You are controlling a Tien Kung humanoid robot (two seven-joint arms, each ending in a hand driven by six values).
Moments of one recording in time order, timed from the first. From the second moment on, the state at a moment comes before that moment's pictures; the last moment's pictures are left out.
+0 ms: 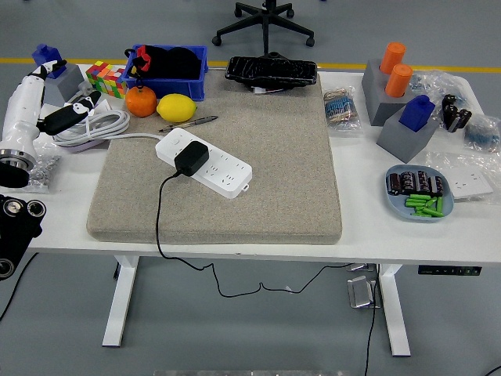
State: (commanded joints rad) left arm -0.40 0.28 -1.37 -1.12 1.84 0.32 0.00; right arm 0.10 -0.31 1.68 0.21 -1.38 -0.13 0.10
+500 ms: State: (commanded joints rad) left arm -0.40 0.28 -1.37 -1.12 1.84 0.31 0.01; right arm 0.10 -0.31 1.69 0.22 -1.38 -0.12 0.10
